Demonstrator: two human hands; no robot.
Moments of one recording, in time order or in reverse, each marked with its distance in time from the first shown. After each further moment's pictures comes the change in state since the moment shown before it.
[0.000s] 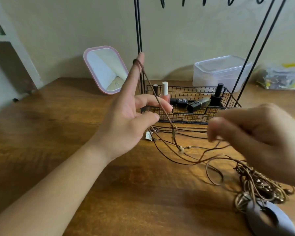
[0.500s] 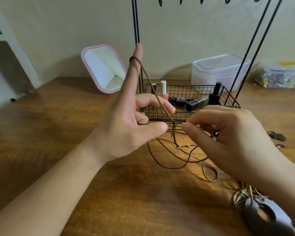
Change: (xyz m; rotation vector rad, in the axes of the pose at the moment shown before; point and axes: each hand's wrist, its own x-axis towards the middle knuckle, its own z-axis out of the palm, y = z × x) left_hand -0.003 0.002 -0.003 0.032 -0.103 0.098; right_hand 0.010 0.010 0.040 0.018 0.217 0.061
